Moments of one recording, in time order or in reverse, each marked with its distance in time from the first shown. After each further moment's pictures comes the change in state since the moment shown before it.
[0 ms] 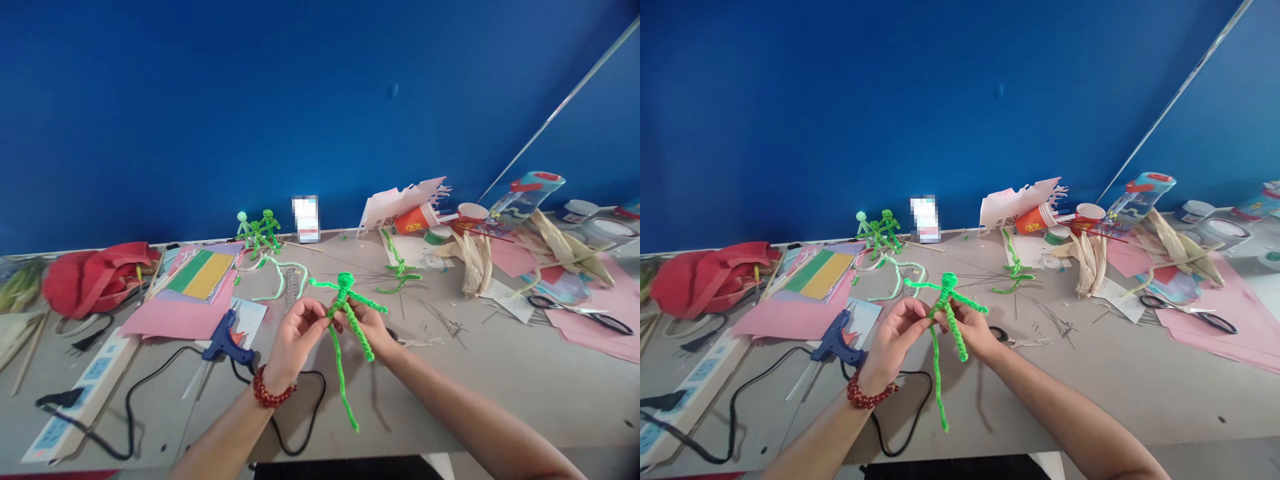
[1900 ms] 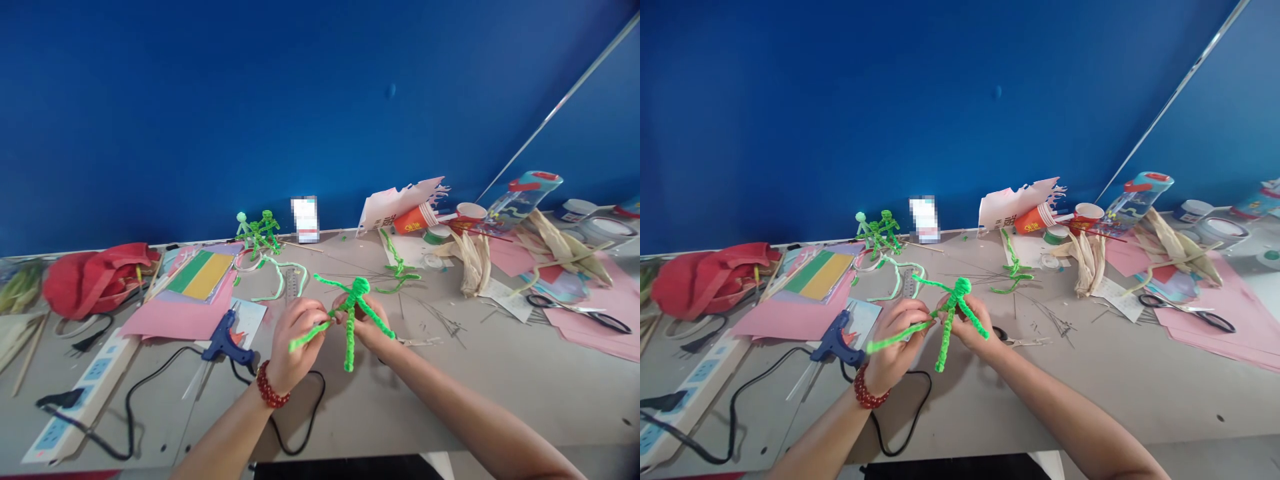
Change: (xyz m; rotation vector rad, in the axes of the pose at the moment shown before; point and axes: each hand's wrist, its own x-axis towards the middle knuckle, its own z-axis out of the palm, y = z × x) left_hand 0.000 0.003 -0.010 0.885 -0.039 0.688; right_hand 0.002 0.008 -0.010 -0.334 0.131 -0.271
